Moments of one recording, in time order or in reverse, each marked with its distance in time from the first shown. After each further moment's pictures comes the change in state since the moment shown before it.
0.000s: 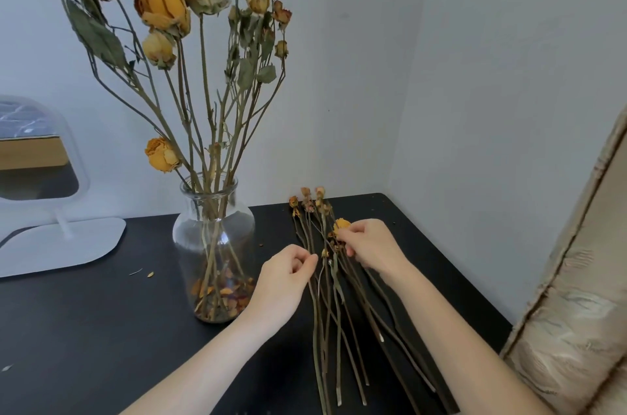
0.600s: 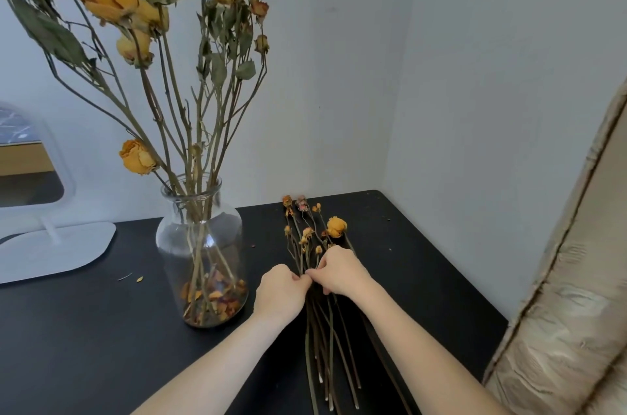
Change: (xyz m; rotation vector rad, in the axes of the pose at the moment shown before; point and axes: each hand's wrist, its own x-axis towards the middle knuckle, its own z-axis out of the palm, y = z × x) left_hand 0.020 -0.026 0.030 0.282 -0.025 -0.341; right_hand 0.008 0.020 0.042 -0.459 -0.252 0.072
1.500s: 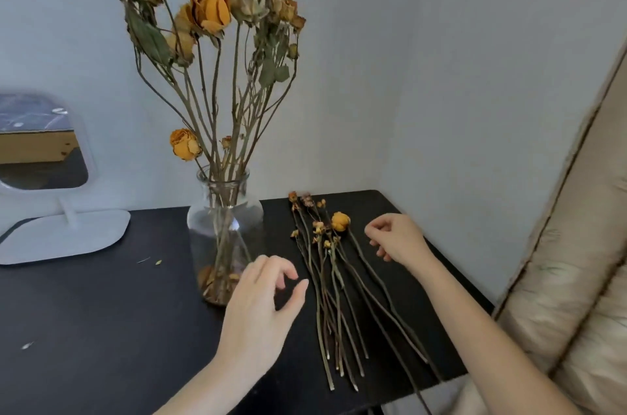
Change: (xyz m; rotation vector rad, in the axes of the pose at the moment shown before) left_hand -0.091 -0.030 -0.054 -0.034 0.346 0.618; right_hand -0.037 0.031 -0.058 0.318 0.357 -0.011
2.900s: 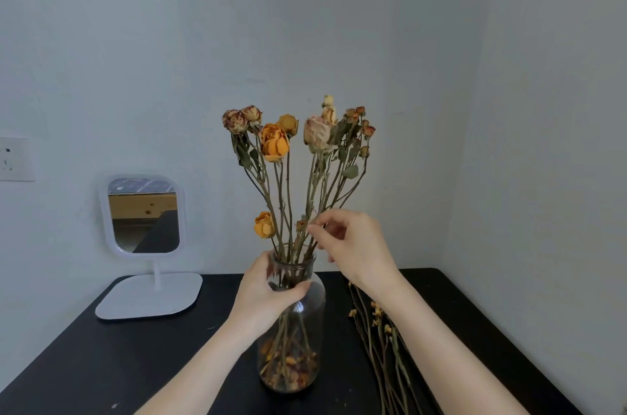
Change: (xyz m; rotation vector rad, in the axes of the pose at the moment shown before) left_hand 0.097 -0.039 -0.080 -0.269 0.030 -0.308; right_hand -0.038 -0.186 0.042 0.175 -0.006 -0.680
